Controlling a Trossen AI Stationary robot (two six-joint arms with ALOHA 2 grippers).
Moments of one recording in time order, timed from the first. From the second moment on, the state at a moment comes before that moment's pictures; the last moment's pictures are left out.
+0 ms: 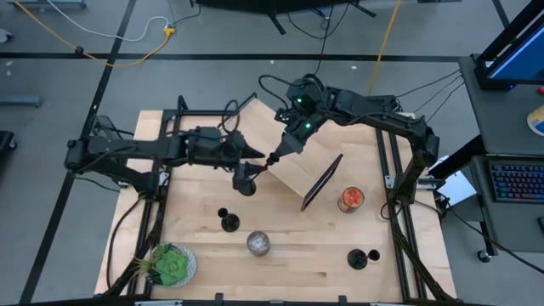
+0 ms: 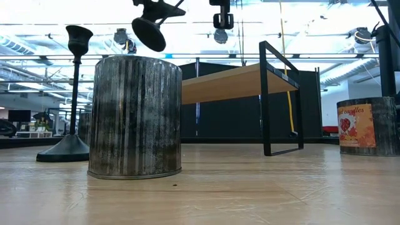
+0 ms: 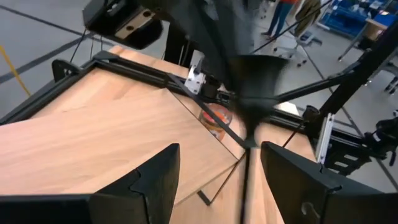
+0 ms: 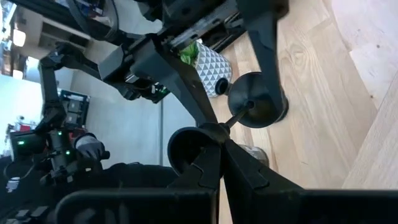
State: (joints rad) left arm 0.07 1.24 1.03 -0.09 0.06 -0.29; right arm -0.31 1.75 1.88 -0.82 -0.81 0.51
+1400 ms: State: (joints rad) left arm 0.13 1.35 1.11 -0.09 0.29 -0.36; right arm -0.29 1.75 1.87 -0.79 -0.78 0.46
